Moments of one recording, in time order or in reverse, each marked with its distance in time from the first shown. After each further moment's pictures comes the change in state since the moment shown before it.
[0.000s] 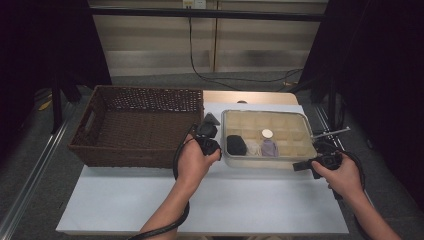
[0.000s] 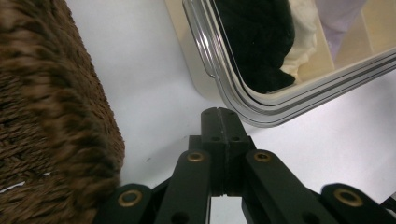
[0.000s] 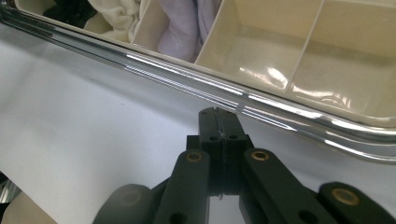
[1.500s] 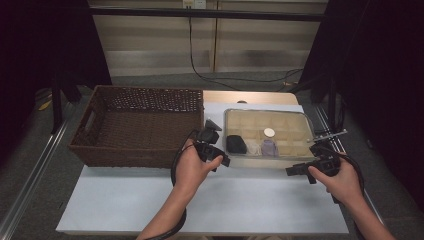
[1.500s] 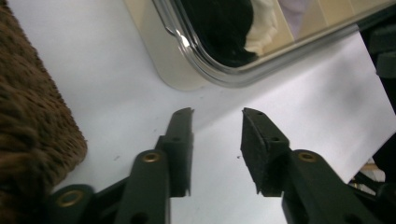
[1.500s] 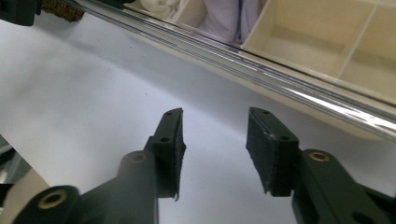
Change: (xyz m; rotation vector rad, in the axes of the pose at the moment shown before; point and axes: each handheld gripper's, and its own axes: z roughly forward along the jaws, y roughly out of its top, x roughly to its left) left arm 0.000 -0.018 -0.001 -0.015 -0.121 0.090; right arm 0.018 -0.008 0.000 -0.020 0.028 -0.125
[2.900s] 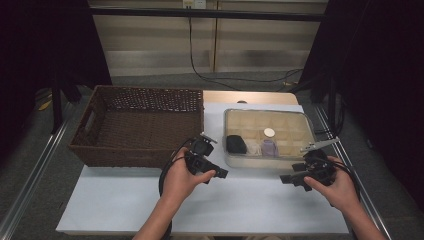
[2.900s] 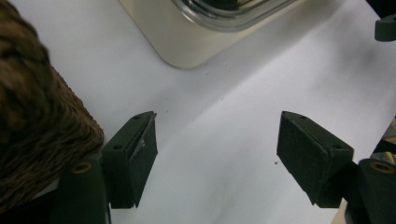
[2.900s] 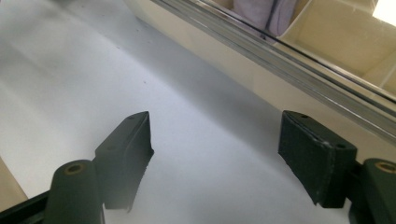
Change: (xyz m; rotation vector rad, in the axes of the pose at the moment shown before) left arm 0.011 -0.033 -0.004 -0.057 -0.007 0.201; right arm 0.008 -0.013 0.015 -0.055 -0.020 -0.191
